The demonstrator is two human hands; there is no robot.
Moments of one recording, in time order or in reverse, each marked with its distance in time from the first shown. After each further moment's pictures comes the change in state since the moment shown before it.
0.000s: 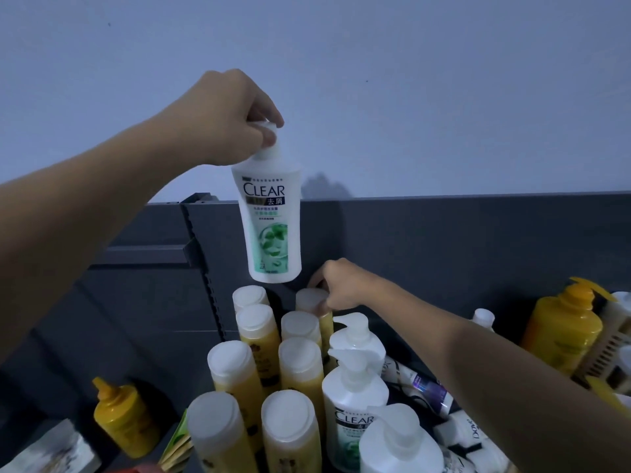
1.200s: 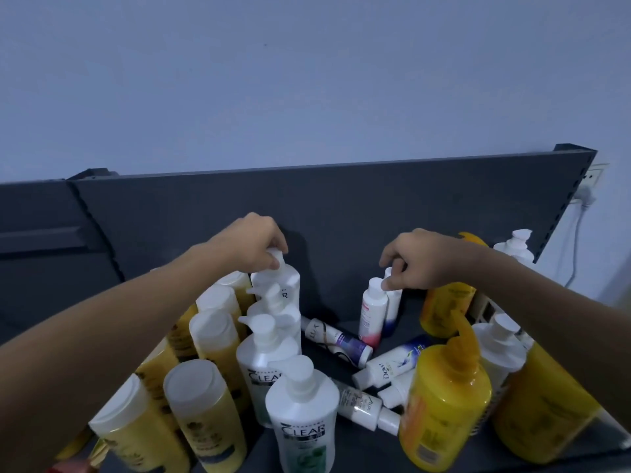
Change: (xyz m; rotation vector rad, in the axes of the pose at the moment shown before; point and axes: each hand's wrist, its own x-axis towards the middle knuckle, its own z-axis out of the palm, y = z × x) left_hand -0.045 0.047 0.218 0.066 -0.531 0.181; right_hand -0.198 0.121 -0.076 -0.202 -0.028 0.293
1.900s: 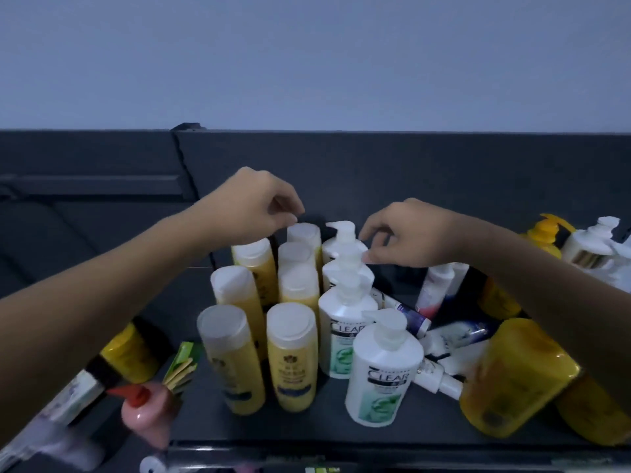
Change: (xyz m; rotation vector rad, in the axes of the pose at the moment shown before) left_hand -0.130 -0.062 -0.047 -0.179 0.197 0.036; right_hand 0.004 -0.149 0.001 0.071 0.063 -0.224
